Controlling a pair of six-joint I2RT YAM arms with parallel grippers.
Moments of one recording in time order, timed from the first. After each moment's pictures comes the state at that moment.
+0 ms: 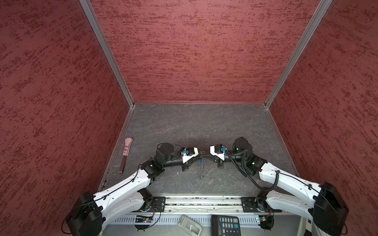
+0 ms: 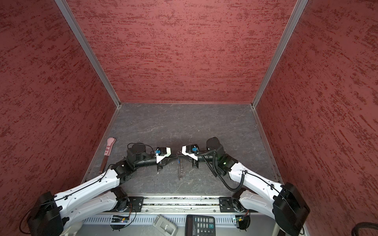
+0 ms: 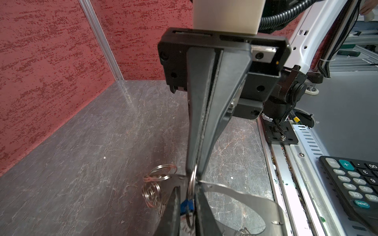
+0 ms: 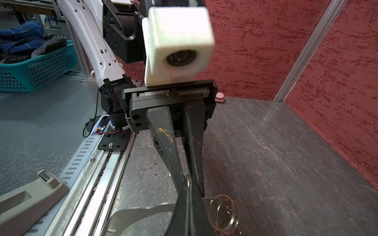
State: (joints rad) left arm -0.73 0.93 0.47 0.19 0.58 0.29; right arm 0.74 1.07 0.56 0.31 -0.75 -0.29
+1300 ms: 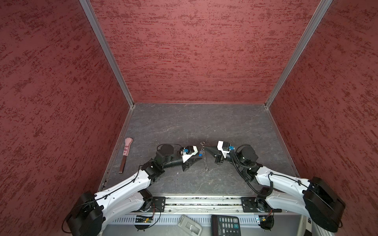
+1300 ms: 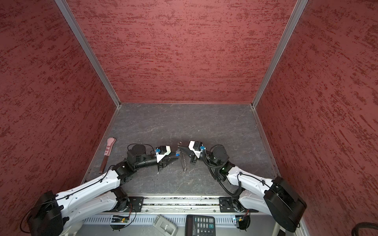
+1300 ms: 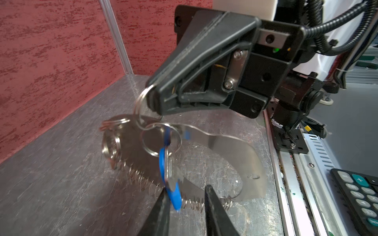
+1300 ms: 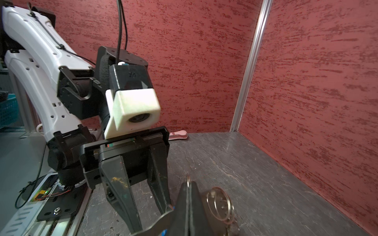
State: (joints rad) left arm -0.75 0.94 0.44 0.25 0.47 0.18; right arm 0.75 1.14 0.40 0.90 -0.48 -0.04
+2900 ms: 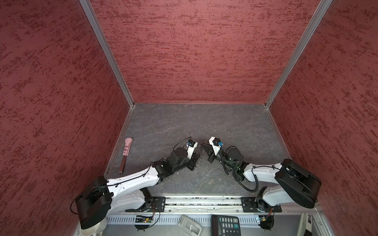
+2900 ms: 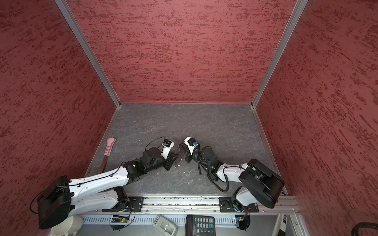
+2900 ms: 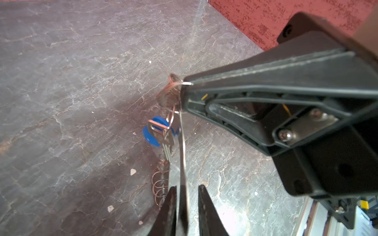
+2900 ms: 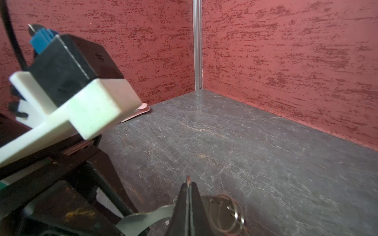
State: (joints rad) left arm -0.91 1.11 0.50 0.10 -0.03 -0.34; right arm 0.82 1.44 0.40 1.02 -0.09 0.08
